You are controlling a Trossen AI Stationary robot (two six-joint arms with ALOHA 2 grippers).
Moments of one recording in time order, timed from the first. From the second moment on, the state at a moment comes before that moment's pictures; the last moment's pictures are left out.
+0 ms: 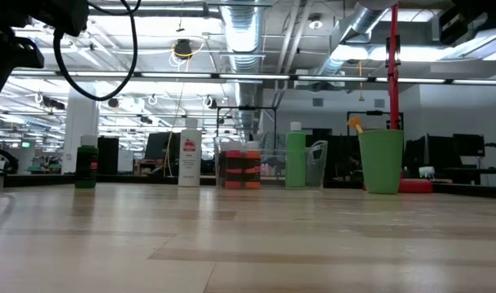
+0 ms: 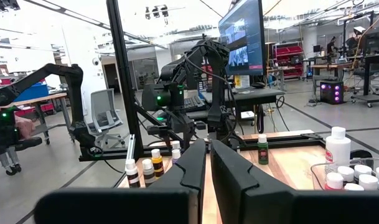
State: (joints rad) left arm -0.64 1.41 0.97 -0.96 -0.06 -1.03; right arm 0.40 0.03 0.38 -0.20 0.29 0.08
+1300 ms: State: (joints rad) left arm -0.06 1.41 1.23 -0.94 -0.08 -0.78; right arm 0.40 0.03 0.38 -0.20 0.29 0.08
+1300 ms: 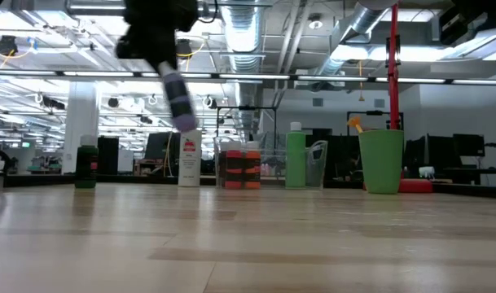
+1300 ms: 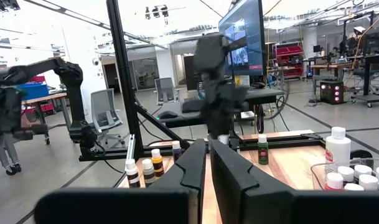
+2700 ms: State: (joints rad) left arm 0.42 1.99 1.82 -0.79 -0.14 -0.16; right arm 0.40 0.03 0.38 -0.20 0.29 0.08
